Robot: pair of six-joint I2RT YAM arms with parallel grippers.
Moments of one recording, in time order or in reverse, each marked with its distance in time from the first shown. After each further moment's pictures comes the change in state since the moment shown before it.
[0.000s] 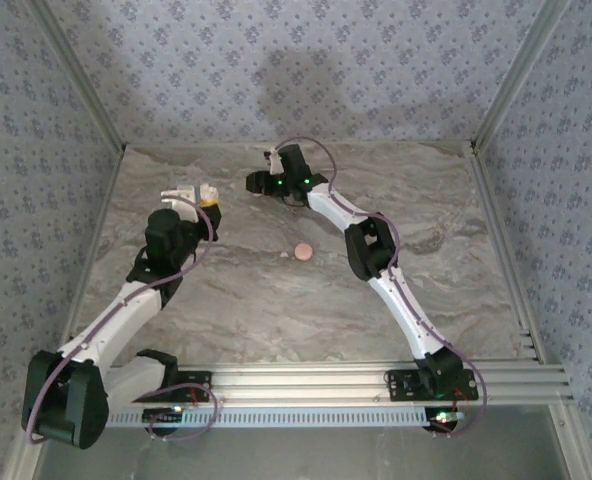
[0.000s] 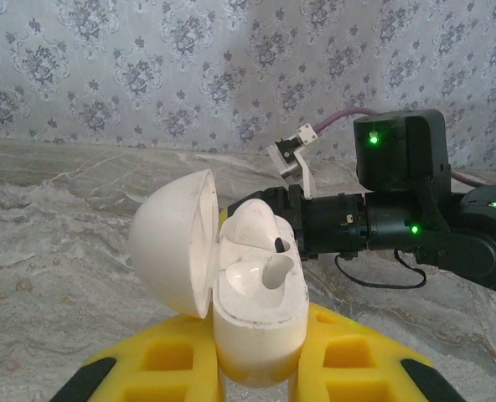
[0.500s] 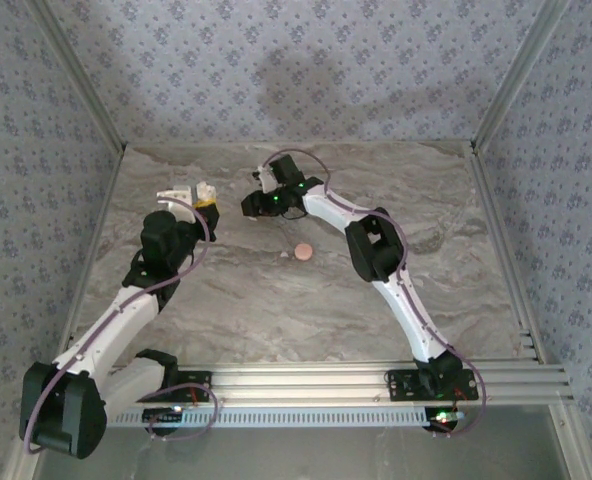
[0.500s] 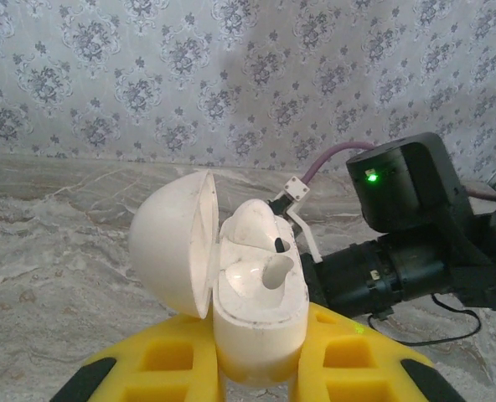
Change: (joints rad) left arm 0.000 -0.053 0.000 -0.019 0.000 -0.001; right arm 0.064 -0.256 -0.338 -0.159 -0.089 -0.141
